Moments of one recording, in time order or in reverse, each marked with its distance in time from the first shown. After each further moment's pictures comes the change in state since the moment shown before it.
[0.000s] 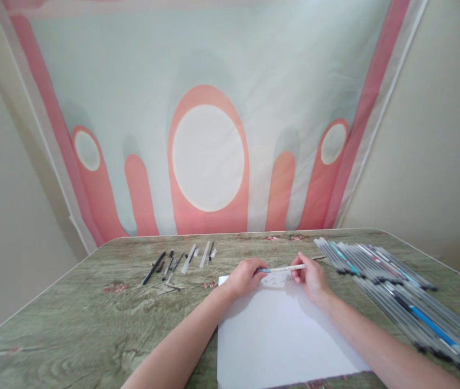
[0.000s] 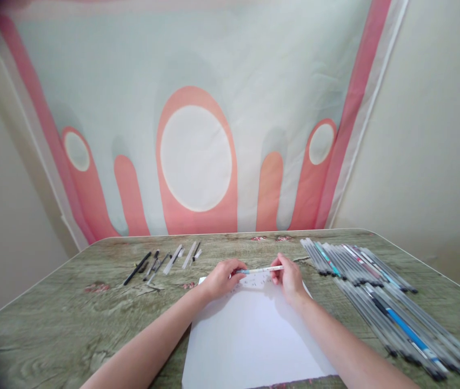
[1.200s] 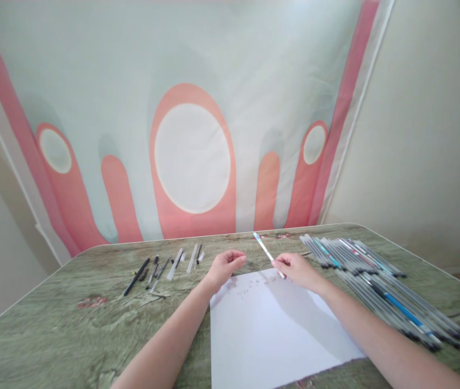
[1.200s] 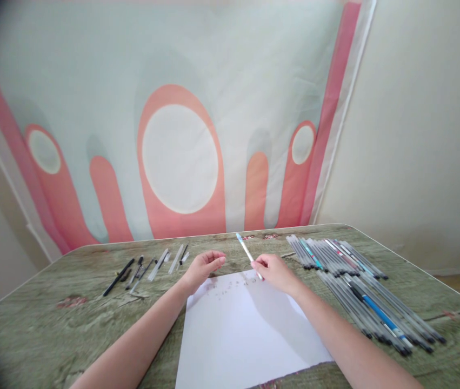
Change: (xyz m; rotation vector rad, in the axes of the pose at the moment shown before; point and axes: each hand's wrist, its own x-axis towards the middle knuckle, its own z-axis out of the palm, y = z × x) left_hand 0.009 -0.026 -0.005 -0.777 0.187 -0.388; right_hand 0.000 -0.038 -0.003 -0.905 -0.293 -0.210
